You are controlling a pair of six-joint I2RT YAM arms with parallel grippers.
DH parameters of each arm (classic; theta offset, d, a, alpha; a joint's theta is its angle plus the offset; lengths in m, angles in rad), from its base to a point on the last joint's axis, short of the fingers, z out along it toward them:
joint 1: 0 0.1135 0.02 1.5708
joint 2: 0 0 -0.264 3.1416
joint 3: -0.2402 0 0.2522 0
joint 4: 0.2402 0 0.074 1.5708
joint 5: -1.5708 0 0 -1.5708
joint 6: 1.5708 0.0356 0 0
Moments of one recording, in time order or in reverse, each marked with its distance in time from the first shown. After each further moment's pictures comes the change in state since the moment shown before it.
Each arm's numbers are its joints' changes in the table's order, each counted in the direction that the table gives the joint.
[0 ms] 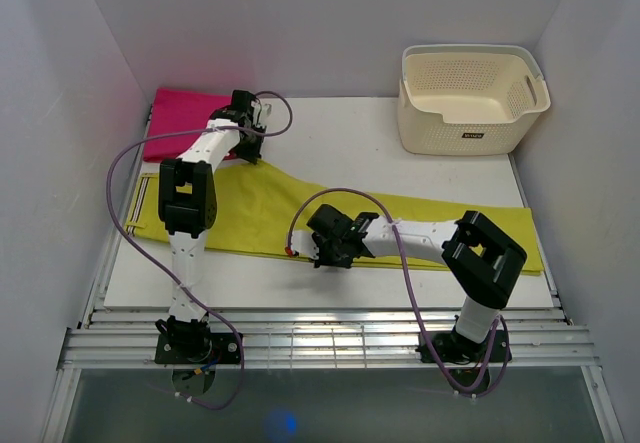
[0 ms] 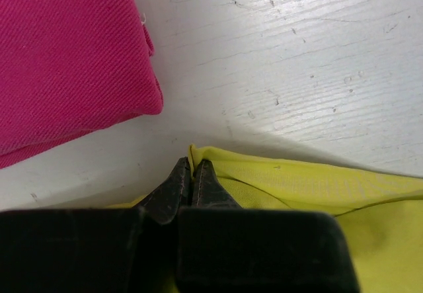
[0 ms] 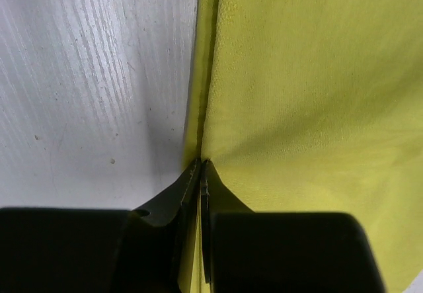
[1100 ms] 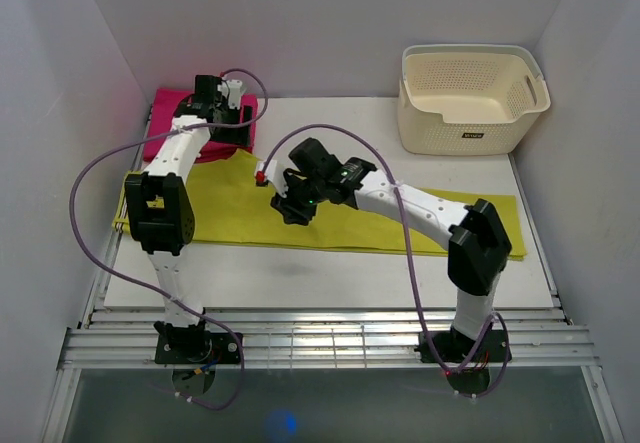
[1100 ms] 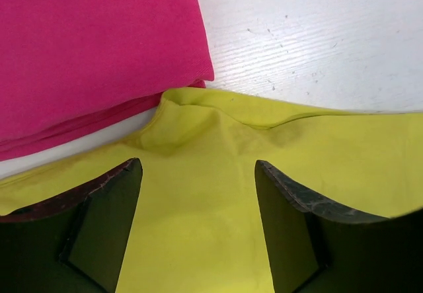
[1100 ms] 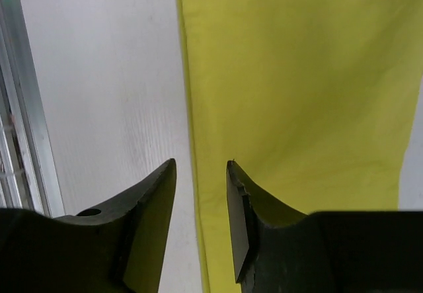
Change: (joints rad) left arm 0.090 0.225 0.129 -0.064 -0.129 0.022; right arm -0.095 -0.048 -0.495 0.139 0.293 0.160
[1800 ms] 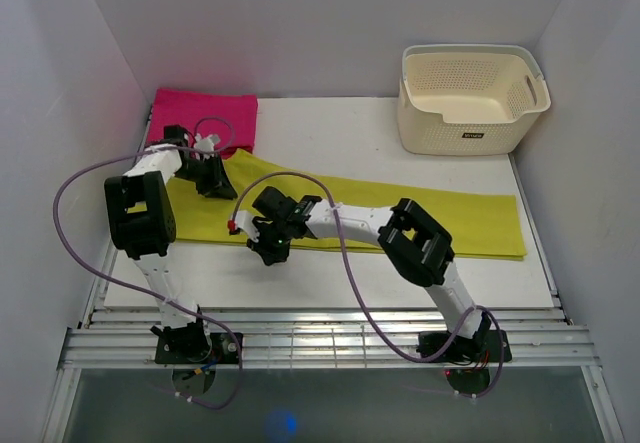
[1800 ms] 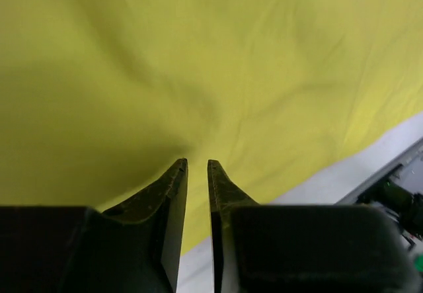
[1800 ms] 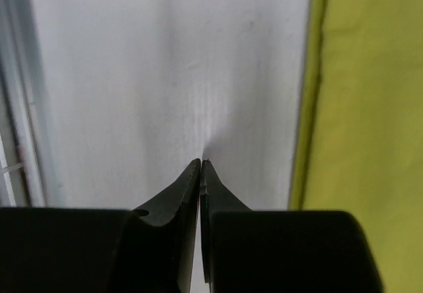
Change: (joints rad) left arm 0.230 0.027 0.274 0.107 -0.478 -0.106; right arm 0.153 -0.440 -0.162 -0.164 0.050 0.093
